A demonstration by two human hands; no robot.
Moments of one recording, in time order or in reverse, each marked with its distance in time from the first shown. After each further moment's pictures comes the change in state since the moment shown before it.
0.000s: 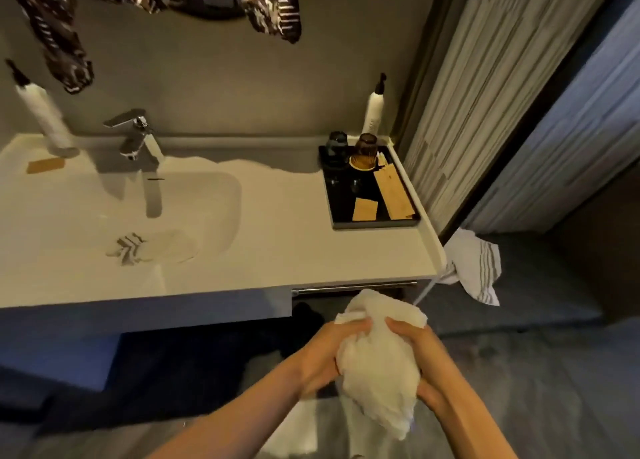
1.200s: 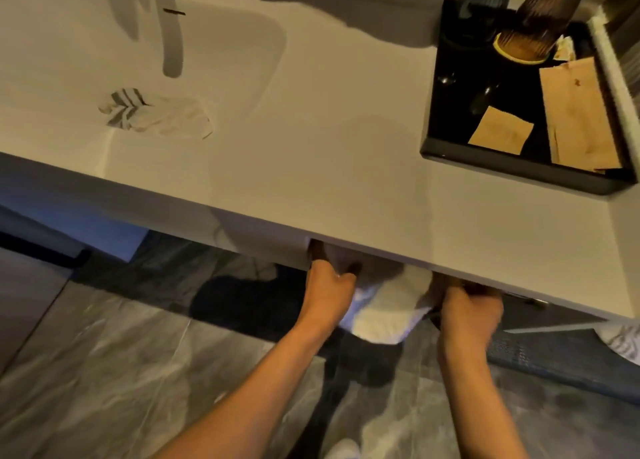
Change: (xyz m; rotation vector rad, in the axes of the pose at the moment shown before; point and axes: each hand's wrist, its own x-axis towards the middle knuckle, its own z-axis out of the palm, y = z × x) left_hand 0.203 -0.031 -0.102 0.283 0.823 0.319; right_hand 0.299 0.088 -0.020 -0.197 0.329 -0.338
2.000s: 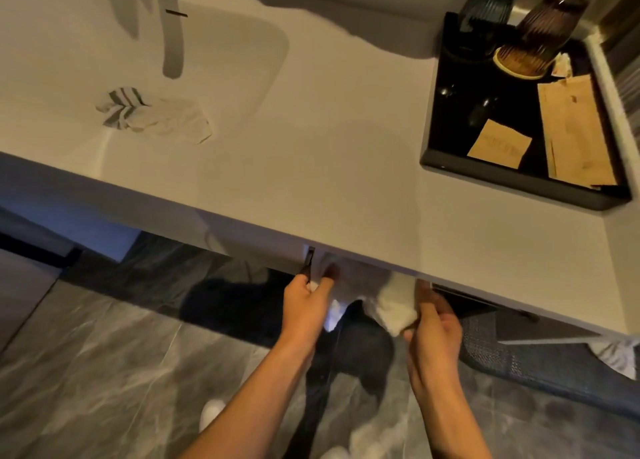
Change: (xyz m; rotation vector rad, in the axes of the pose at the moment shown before) left_hand 0.000 -0.023 -0.010 -0.265 0.160 -0.109; right_hand -0.020 0.026 0.009 0.167 -0.210 0.155
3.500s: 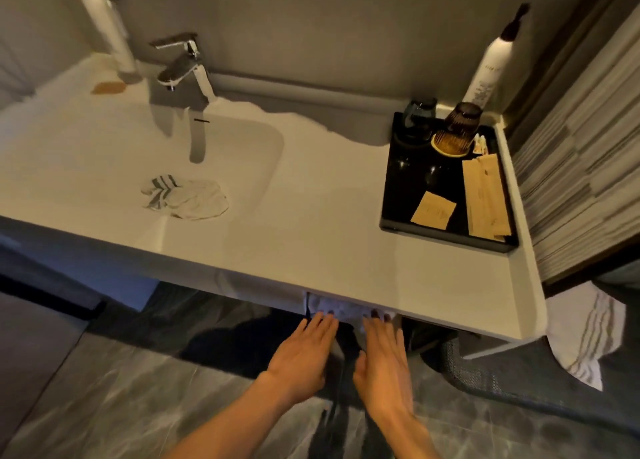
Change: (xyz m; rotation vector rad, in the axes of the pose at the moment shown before) left_hand -0.071 0.055 -0.043 1.591 -0.577 0.617; right_hand -0.074 -0.028 -0.001 -1.415 -0.186 -0.644
